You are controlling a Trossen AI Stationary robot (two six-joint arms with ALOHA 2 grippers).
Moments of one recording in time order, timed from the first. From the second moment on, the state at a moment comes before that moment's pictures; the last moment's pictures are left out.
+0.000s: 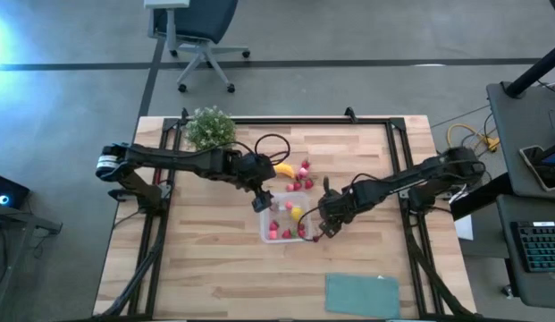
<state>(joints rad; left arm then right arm) 0.04 1.56 1.30 -0.70 -0.08 -0.31 0.18 1.57 0.88 -0.68 -0.05 1.00</state>
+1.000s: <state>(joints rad) 0.04 1.56 1.30 -0.70 -0.06 -0.31 0.18 1.75 1.01 -0.75 -0.02 0.97</state>
